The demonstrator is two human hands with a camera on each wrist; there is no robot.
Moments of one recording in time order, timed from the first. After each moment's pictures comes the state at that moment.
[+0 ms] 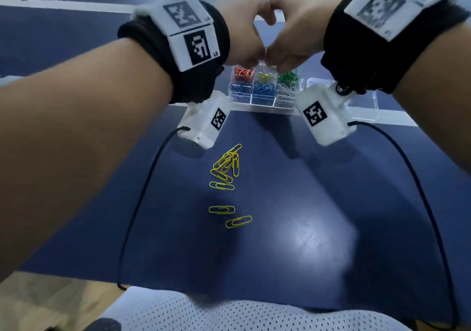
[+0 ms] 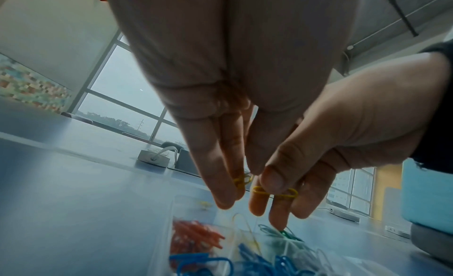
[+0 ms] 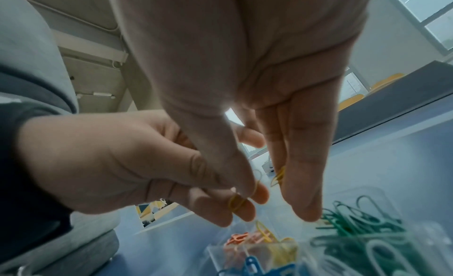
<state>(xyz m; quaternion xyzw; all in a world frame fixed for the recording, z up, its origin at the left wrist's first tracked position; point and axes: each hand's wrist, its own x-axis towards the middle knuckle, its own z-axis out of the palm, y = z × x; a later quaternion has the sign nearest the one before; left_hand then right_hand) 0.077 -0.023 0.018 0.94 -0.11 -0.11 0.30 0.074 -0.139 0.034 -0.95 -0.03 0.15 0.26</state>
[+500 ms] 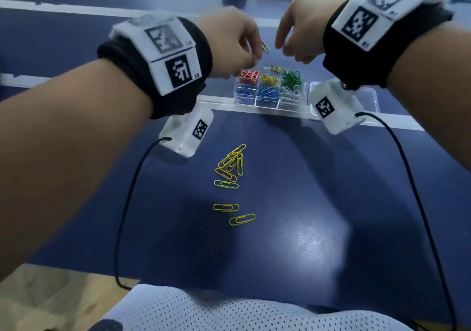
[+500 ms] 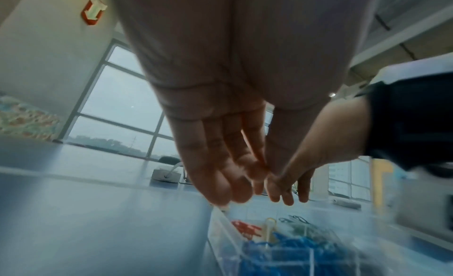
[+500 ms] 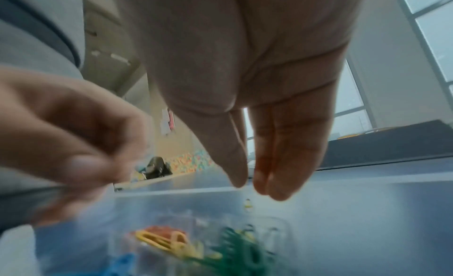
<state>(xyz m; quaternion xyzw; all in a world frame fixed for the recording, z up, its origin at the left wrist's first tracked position) 0.056 0.001 0.023 0.95 -0.13 -0.11 0.27 0.090 -0.147 0.029 -0.98 -0.02 0.11 0.18</state>
